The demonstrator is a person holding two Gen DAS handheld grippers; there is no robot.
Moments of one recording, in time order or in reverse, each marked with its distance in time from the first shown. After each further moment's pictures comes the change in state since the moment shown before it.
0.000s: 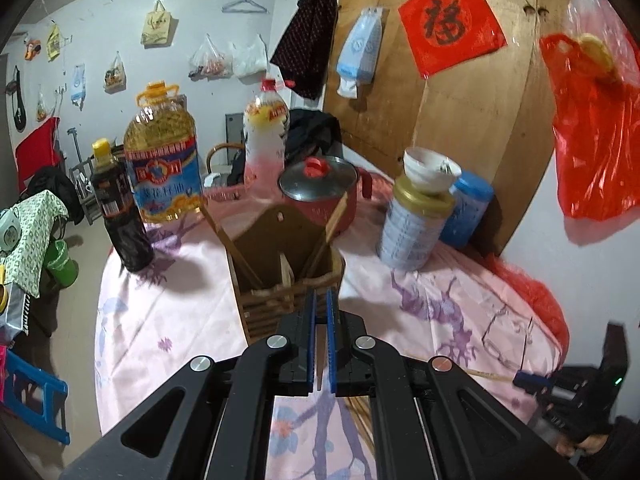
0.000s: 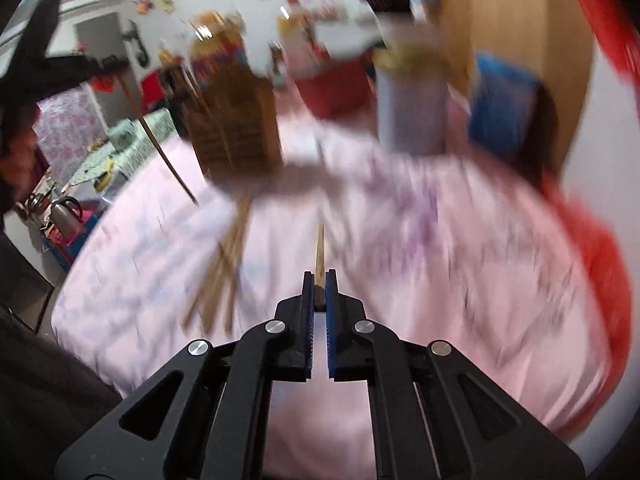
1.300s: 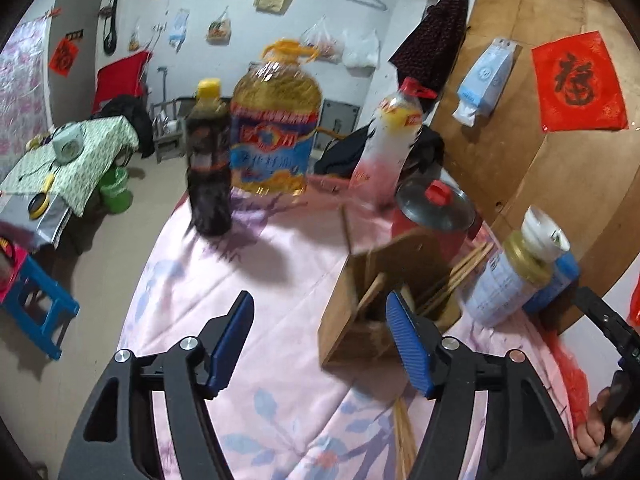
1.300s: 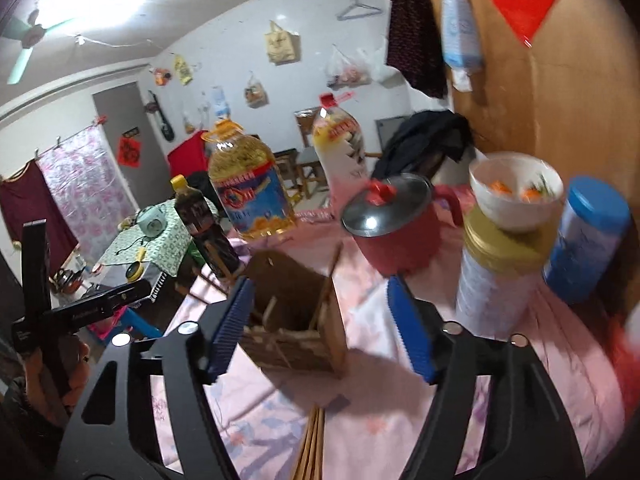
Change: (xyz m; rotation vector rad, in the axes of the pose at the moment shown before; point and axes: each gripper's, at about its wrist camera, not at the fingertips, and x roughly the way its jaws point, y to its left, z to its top) left arm 0.036 0.101 0.006 -0.319 0.027 0.222; right arm 0.073 0.024 0.172 0.162 -0.150 0.120
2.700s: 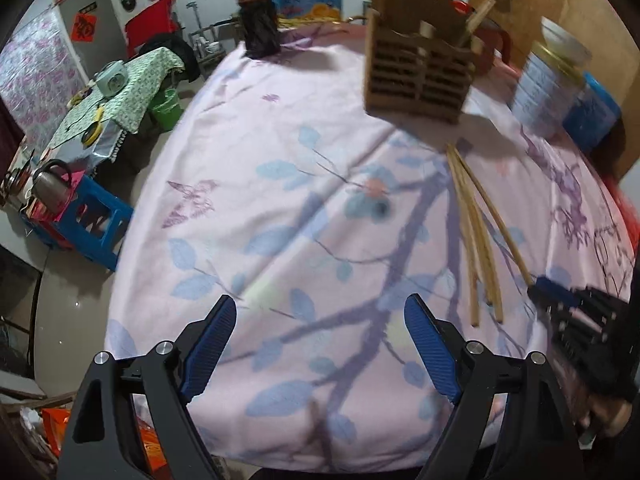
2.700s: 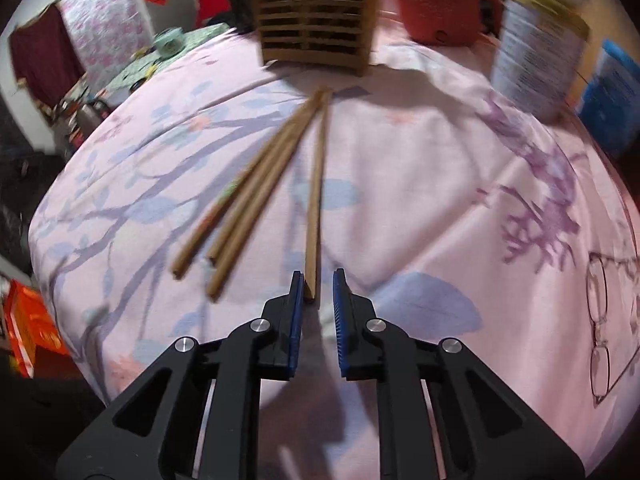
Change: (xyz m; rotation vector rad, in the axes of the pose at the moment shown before) left arm -0.043 -0.027 -0.233 0.064 0.333 0.253; right arm 0.007 -0.032 -0.250 -0.264 0.462 0.004
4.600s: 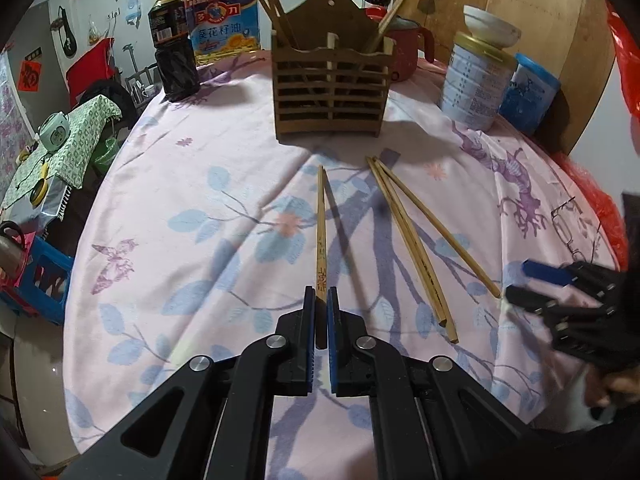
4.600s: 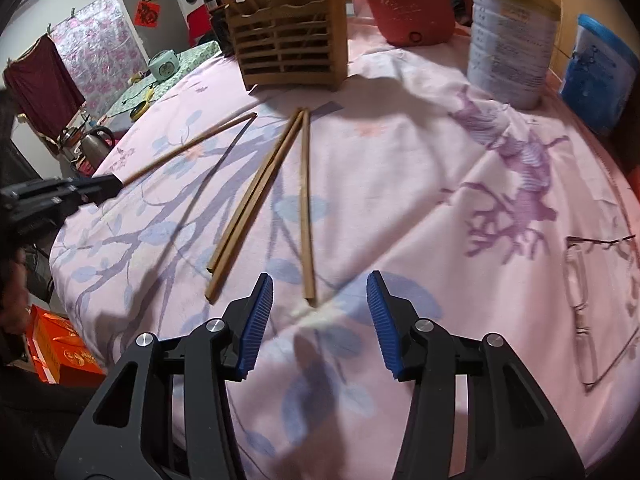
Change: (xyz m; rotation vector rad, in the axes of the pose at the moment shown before) left arm 0.015 -0.034 0.012 0.159 -0.112 -0.172; right arm -0.018 -0.006 0.003 0.054 -0.026 0.028
